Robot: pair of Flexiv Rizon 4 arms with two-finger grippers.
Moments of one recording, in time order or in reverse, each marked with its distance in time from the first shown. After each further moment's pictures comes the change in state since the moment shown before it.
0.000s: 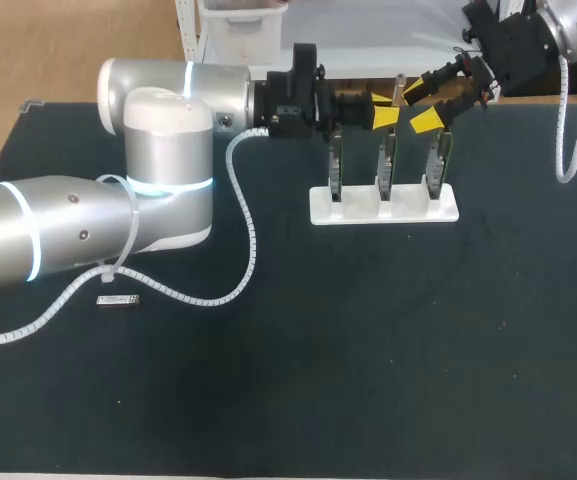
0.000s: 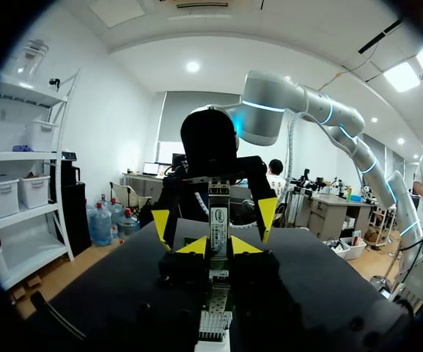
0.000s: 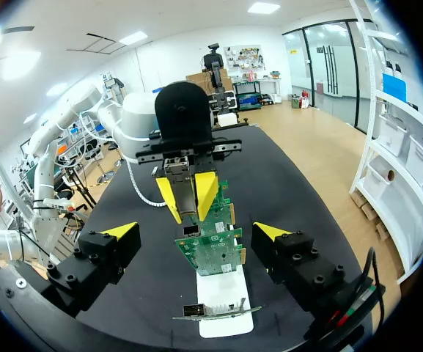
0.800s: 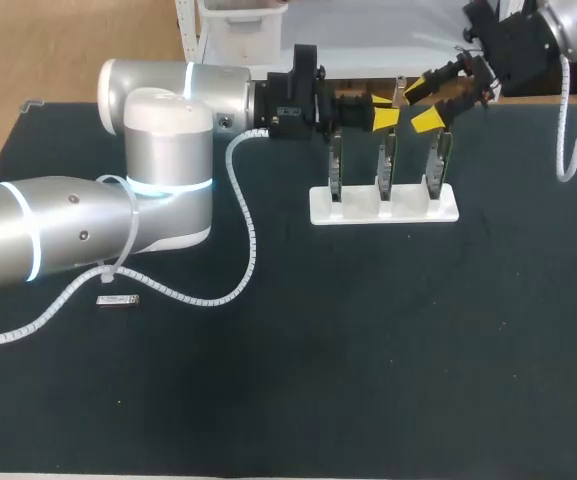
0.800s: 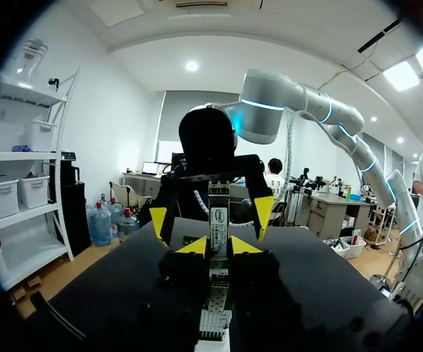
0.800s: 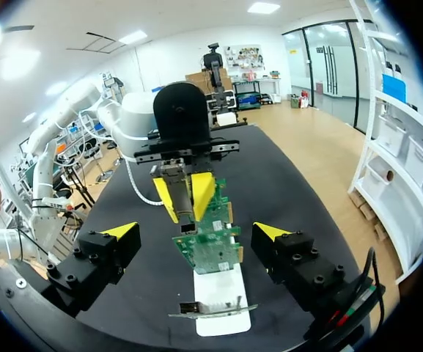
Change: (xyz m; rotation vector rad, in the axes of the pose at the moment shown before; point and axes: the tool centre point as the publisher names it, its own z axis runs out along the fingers) left arm 0.001 0.000 0.000 0.001 0.004 0.004; right arm 0.001 -0.005 -0.003 0.018 0.007 -0.005
